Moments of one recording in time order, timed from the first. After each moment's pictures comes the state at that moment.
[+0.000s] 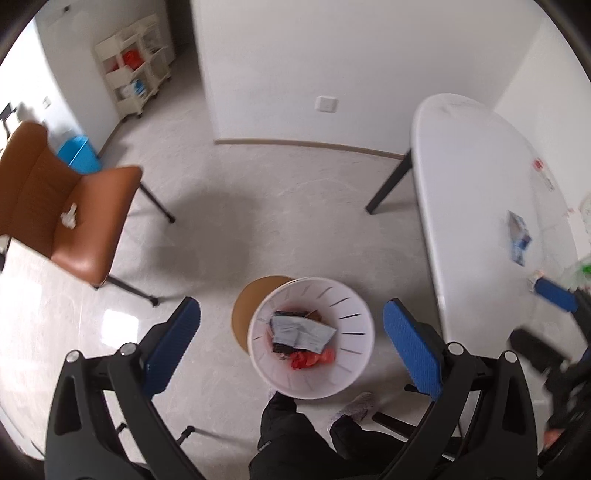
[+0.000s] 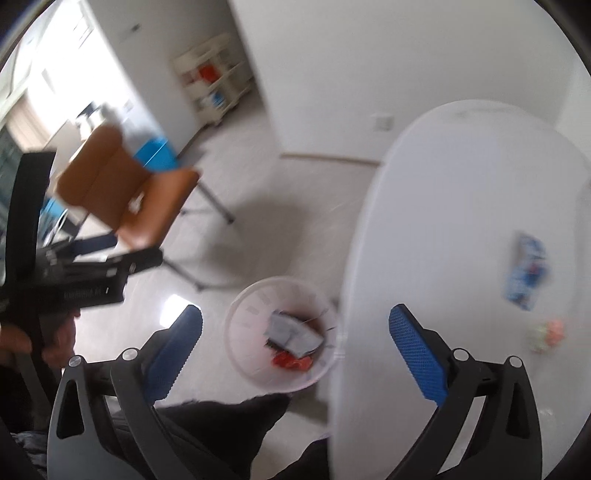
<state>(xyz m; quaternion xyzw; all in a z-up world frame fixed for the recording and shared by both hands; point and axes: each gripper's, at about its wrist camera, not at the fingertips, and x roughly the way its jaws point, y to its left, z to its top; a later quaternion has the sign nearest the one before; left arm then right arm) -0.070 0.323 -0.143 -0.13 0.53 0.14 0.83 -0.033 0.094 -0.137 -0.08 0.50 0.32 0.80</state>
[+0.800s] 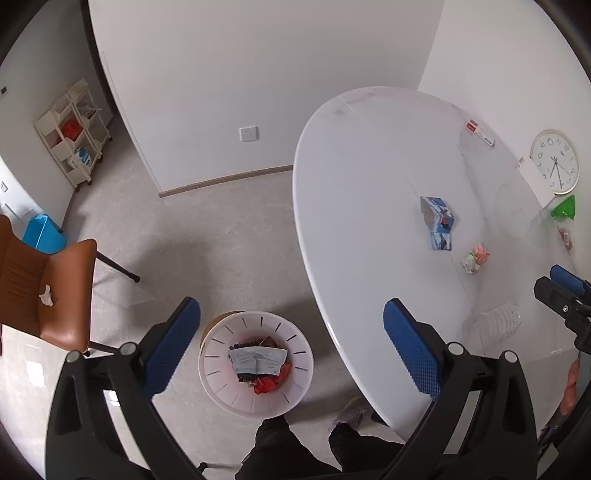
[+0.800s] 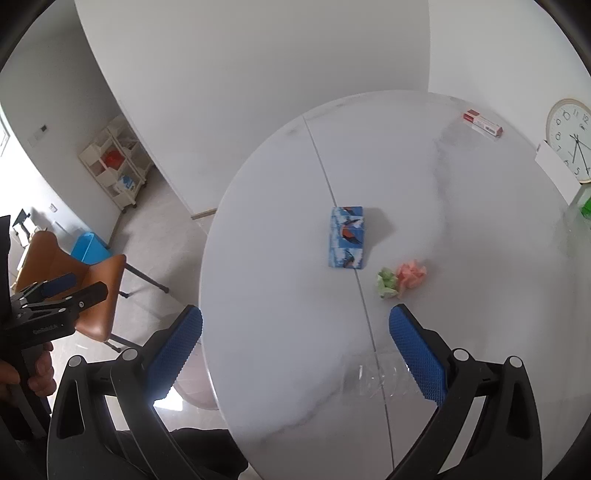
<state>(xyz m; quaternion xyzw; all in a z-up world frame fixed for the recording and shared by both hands) -0.025 0.198 -0.095 -0.04 0.51 0.04 0.86 -0.021 -0.082 -0.111 0.03 0.47 0.15 0.87</state>
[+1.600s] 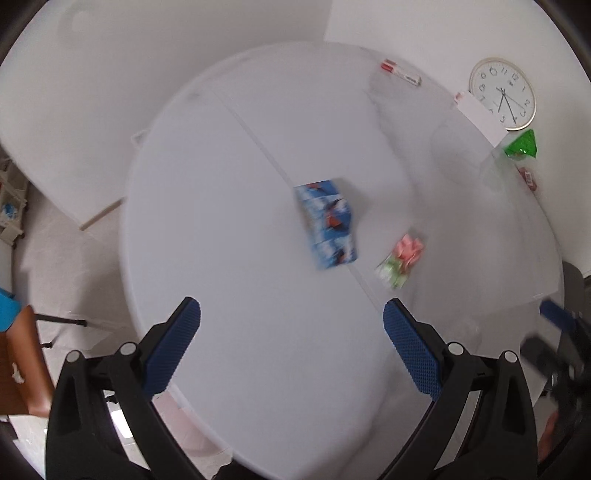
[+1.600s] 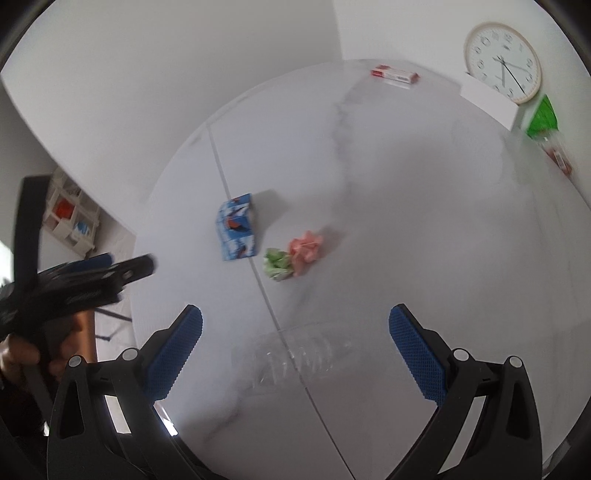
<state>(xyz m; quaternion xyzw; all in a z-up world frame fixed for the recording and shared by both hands) 0.107 0.034 -0.149 0.01 0.56 -0.12 0.82 -0.016 -0.190 -0.148 0.12 0.49 0.03 0.86</state>
